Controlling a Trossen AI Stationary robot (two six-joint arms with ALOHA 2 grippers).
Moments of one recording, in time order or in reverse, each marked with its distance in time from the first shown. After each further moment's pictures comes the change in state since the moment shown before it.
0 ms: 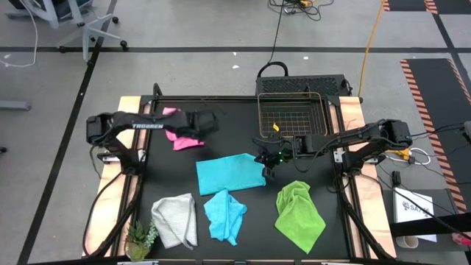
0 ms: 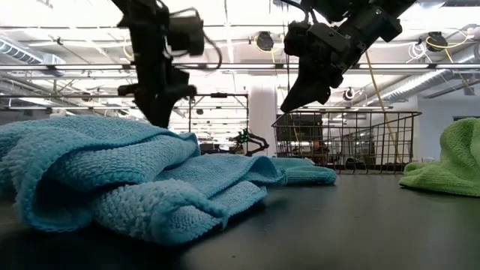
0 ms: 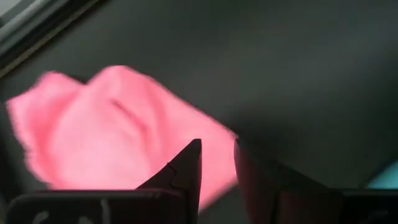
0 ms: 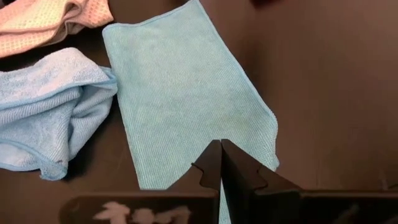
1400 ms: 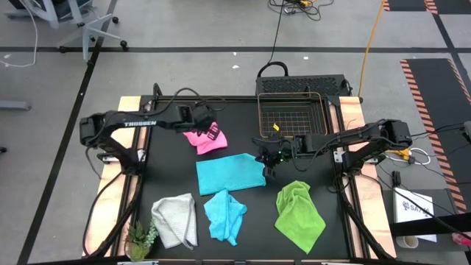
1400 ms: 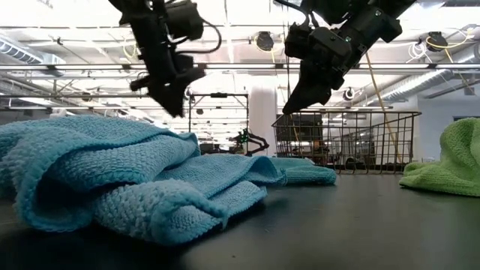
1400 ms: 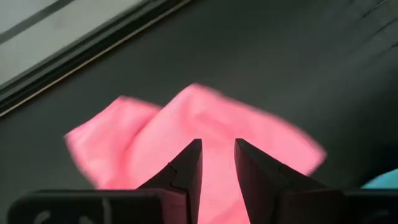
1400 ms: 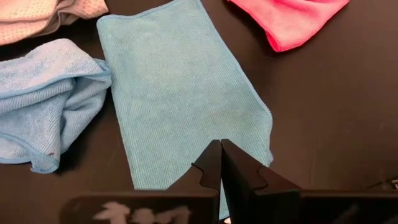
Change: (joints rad) left arm 0.071 -0.068 0.000 0.183 0.001 0.116; right arm -0.009 0.000 0.000 -0.020 0.000 -0.023
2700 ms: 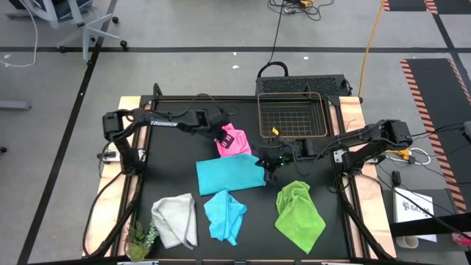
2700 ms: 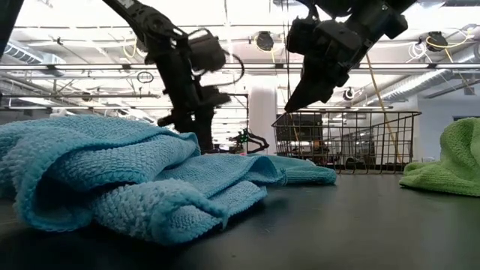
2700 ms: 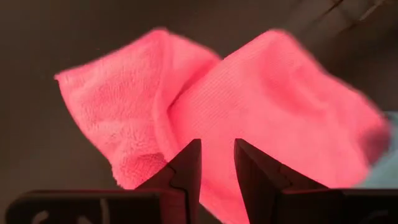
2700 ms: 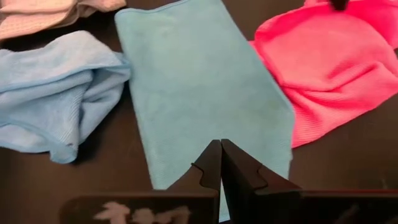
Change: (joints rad) left arm 0.016 0.253 0.000 0.240 0.273 0.063; right arm 0.047 0.000 0.000 -0.002 0.007 0.008
